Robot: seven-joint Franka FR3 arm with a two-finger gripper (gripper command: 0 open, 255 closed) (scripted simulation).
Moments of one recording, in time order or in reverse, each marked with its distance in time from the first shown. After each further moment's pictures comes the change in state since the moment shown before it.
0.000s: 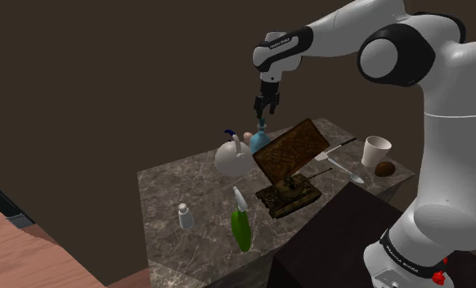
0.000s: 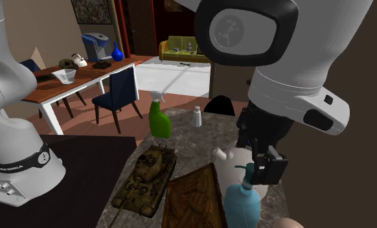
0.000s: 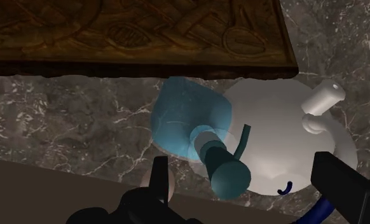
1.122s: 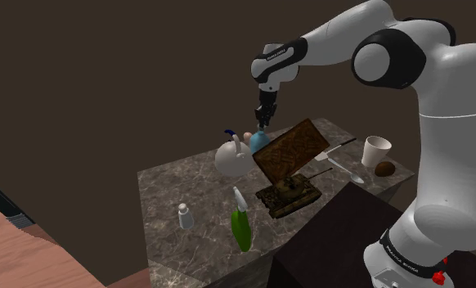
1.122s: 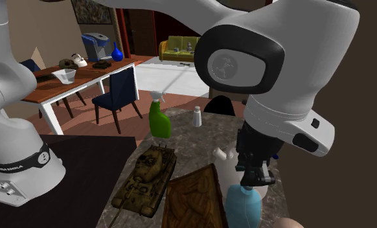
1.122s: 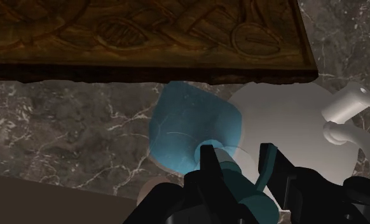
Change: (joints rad) arm 0.003 0.039 0.007 -0.045 0.012 0.084 -0.010
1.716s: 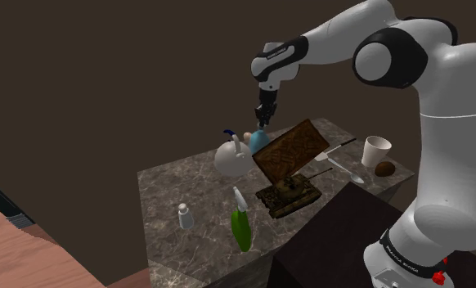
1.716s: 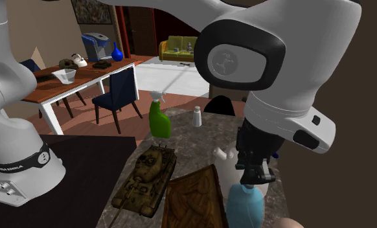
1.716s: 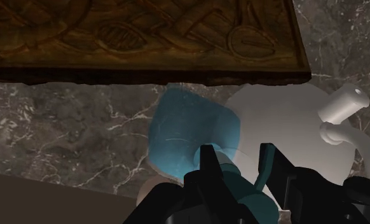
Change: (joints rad) arm 0.001 -0.008 -0.001 0.002 -0.002 -0.011 0.003
